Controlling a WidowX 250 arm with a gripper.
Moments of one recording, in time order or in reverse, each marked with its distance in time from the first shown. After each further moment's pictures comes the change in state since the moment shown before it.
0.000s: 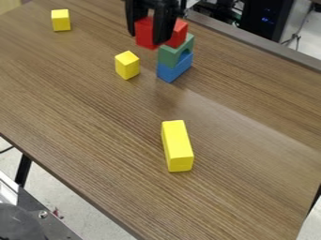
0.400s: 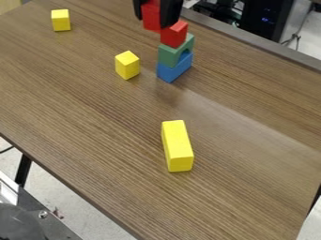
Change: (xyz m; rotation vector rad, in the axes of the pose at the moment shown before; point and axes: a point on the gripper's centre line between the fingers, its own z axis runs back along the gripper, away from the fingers) arm 0.012 -0.002 0.017 0.007 -0.074 -0.013
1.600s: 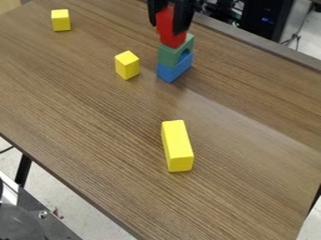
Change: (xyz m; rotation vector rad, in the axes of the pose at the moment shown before) arm 0.036 0.007 -0.026 0.049 -0.030 -0.015
